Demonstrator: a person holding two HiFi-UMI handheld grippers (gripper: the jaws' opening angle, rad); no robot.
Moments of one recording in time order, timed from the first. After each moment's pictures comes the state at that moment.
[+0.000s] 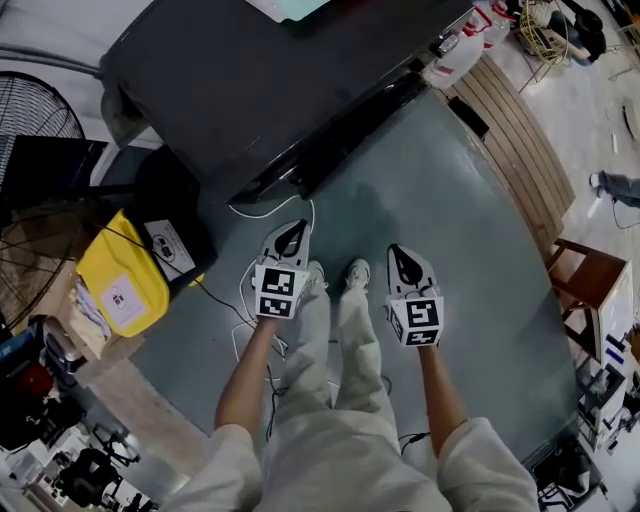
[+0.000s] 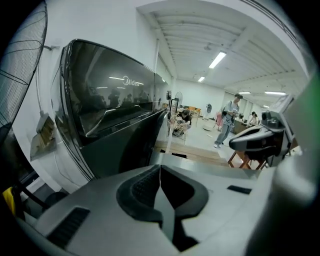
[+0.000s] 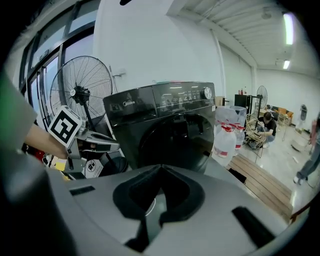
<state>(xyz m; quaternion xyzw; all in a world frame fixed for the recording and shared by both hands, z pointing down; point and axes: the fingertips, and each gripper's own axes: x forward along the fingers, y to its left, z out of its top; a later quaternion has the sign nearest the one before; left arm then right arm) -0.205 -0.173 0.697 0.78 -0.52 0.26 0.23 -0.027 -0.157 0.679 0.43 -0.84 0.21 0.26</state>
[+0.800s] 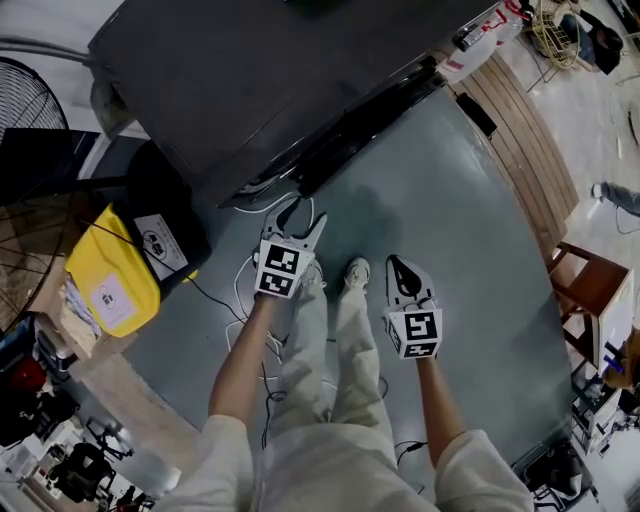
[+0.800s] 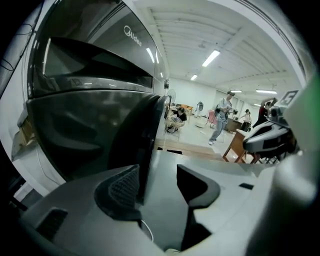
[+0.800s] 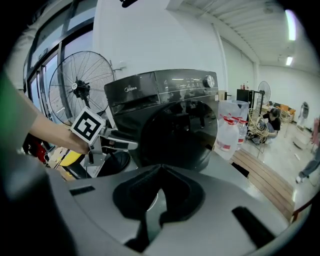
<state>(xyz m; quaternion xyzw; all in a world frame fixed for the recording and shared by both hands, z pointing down) -0.202 -0.206 0.768 0.81 -0.47 0.27 0.23 -0.037 -0.141 0.726 0.41 -0.84 0.23 0.28</state>
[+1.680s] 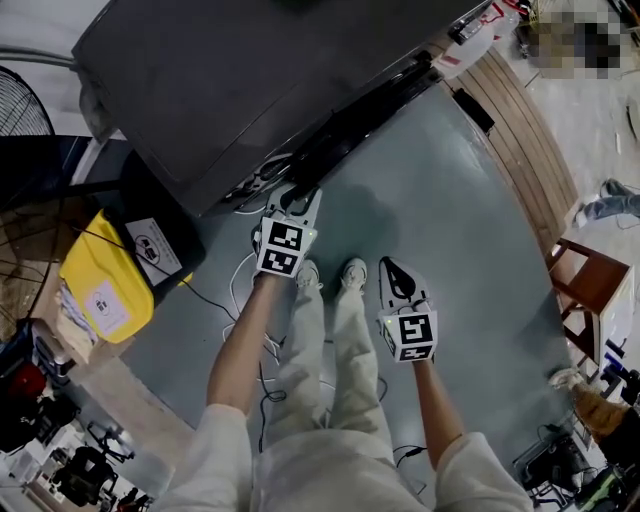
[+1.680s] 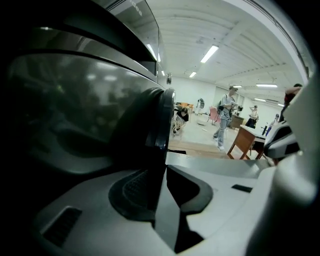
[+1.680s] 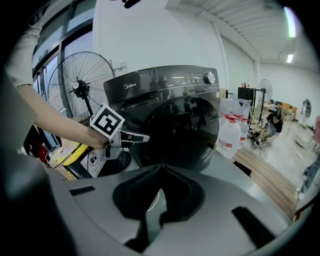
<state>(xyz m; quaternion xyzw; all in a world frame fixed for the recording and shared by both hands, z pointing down) -0.195 -0.257 0.788 0.80 -0.48 0.28 0.21 -0.039 -0.143 0.740 0.41 -0.84 0.23 0.28</state>
